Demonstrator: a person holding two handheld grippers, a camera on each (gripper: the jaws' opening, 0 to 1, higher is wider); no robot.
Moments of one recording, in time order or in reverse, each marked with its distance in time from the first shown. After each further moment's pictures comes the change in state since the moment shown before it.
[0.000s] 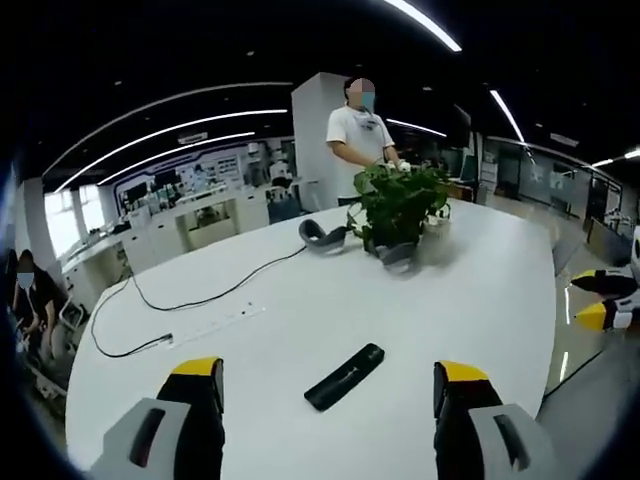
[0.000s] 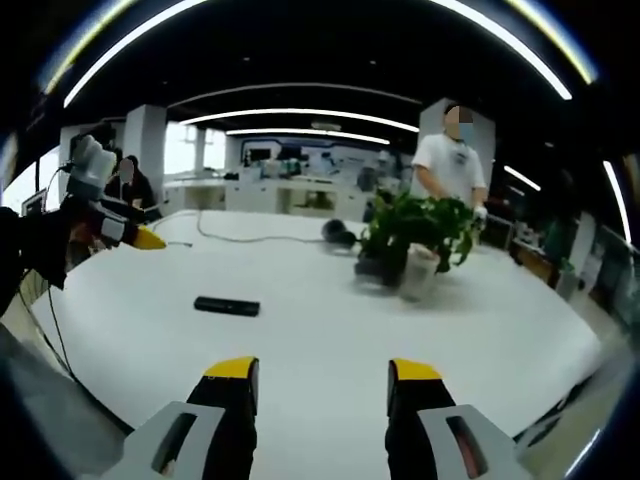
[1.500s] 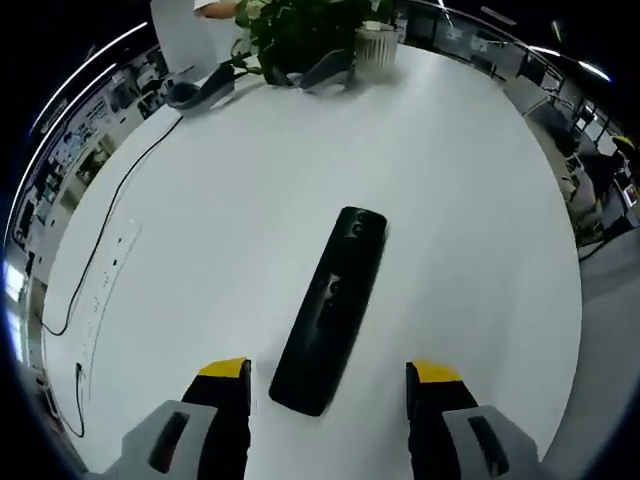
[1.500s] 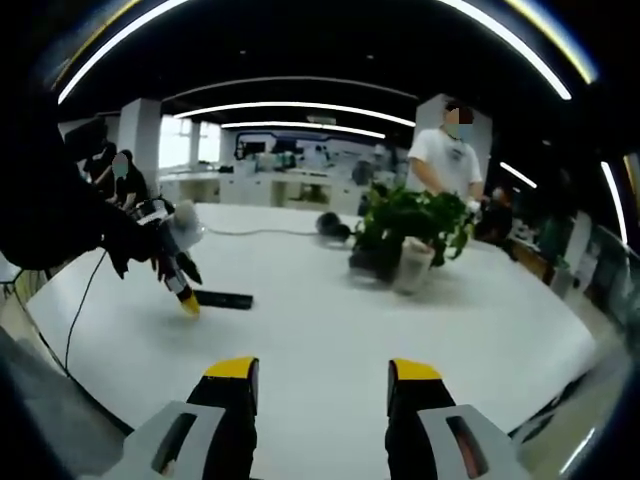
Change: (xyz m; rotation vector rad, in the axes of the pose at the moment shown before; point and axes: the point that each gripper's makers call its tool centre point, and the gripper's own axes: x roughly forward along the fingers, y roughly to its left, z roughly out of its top) left arm 0.151 -0.002 -0.132 0.343 0.648 -0.337; right arm 0.002 -0.004 -0.005 -0.002 0.032 -0.026
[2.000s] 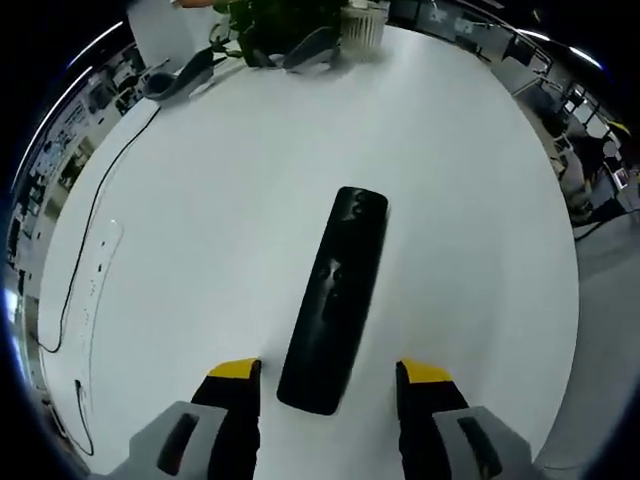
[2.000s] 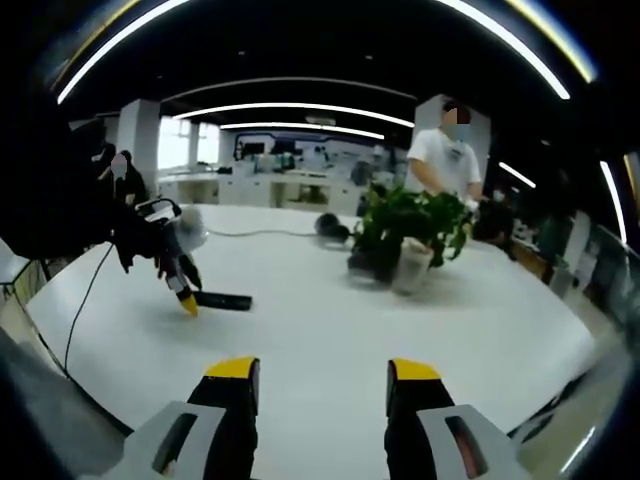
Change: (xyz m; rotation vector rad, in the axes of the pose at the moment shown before) left arm -0.002 0.004 -0.004 0.058 0.065 -0.054; right arm -0.002 -0.001 0.001 0.003 -0.003 -0.004
